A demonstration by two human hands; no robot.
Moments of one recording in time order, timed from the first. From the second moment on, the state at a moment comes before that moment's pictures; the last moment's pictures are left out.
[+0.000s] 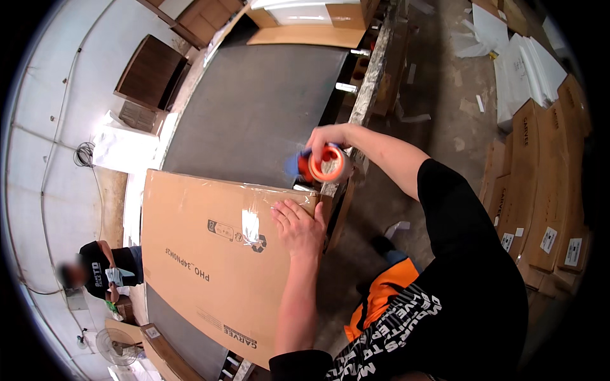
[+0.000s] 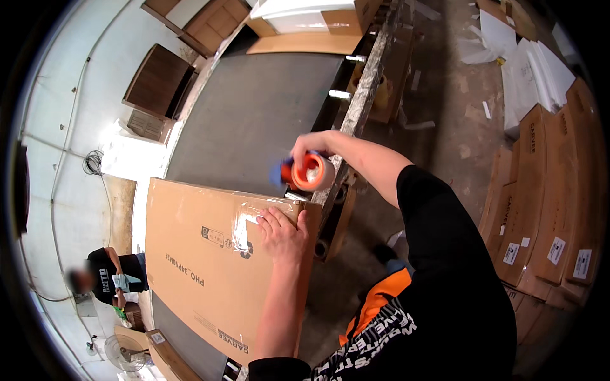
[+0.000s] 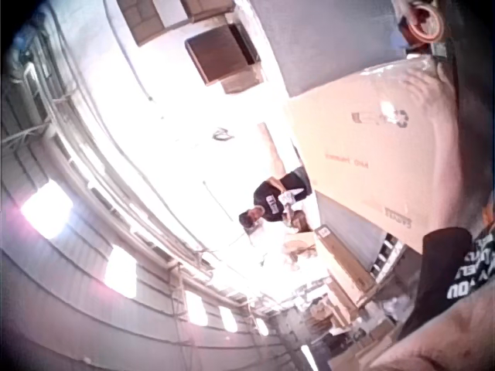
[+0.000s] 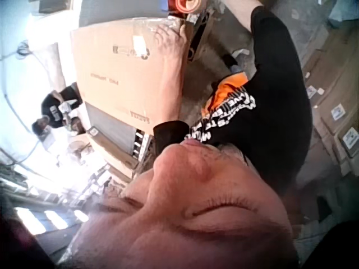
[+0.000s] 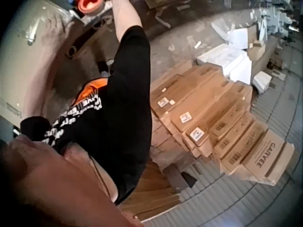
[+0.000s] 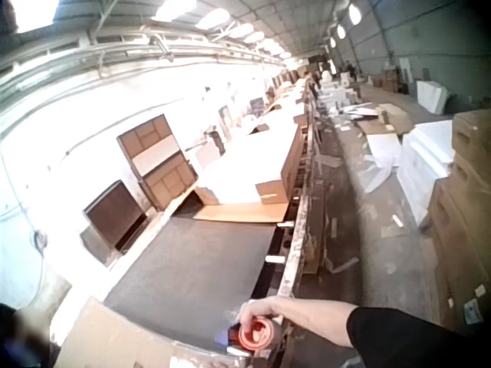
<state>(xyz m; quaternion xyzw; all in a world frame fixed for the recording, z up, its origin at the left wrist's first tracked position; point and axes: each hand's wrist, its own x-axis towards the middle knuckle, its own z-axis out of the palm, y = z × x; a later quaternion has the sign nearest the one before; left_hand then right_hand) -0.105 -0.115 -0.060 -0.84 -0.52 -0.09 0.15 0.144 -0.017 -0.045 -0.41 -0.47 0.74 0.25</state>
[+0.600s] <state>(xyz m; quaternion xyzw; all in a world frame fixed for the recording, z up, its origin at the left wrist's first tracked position) -0.088 -0.046 -0.012 -0.96 0.04 0.29 0.02 -0.052 -0.267 -0.040 -0.58 -0.37 0.54 0.49</state>
